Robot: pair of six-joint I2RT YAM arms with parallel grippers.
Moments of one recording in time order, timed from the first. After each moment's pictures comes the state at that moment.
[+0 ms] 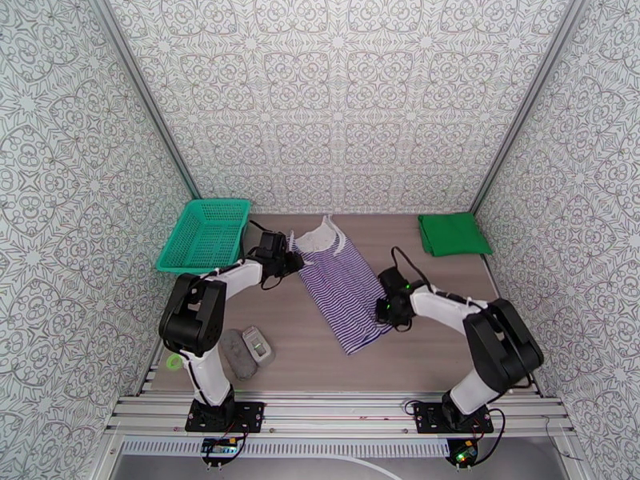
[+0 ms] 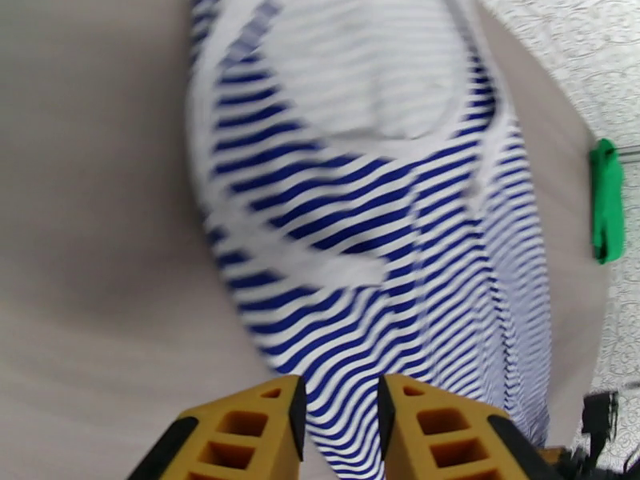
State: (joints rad) left arm -0.26 1.87 1.16 -0.15 0.25 -0.65; right arm 0.54 1.59 0.83 -0.53 -0.09 0.70
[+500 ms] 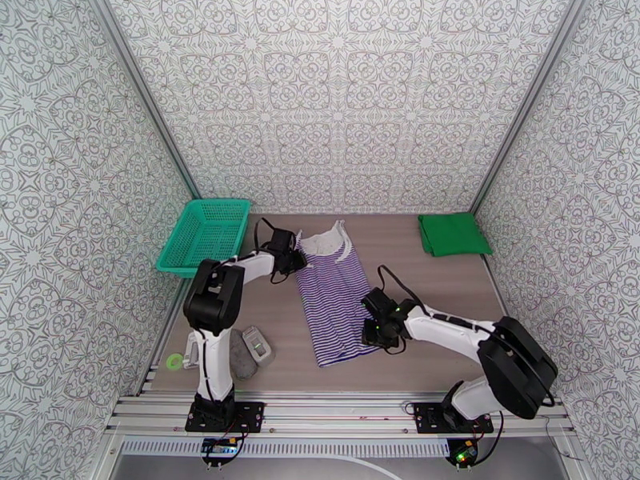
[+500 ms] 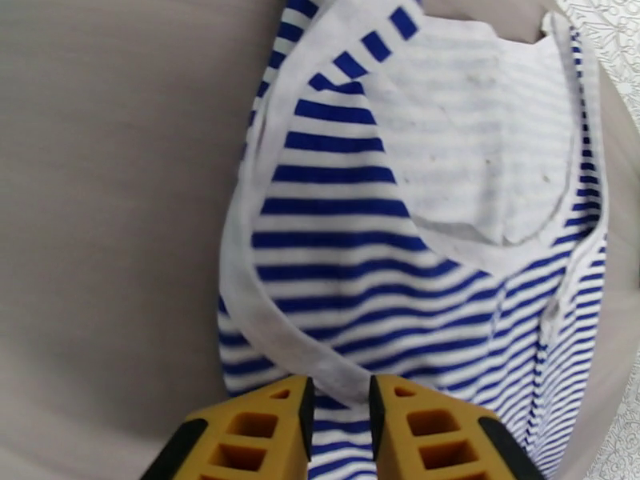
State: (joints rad) left arm -0.28 2.11 1.39 -0.21 0.16 -0.64; right arm 0.73 1.48 0.83 -0.66 -0.10 0.81
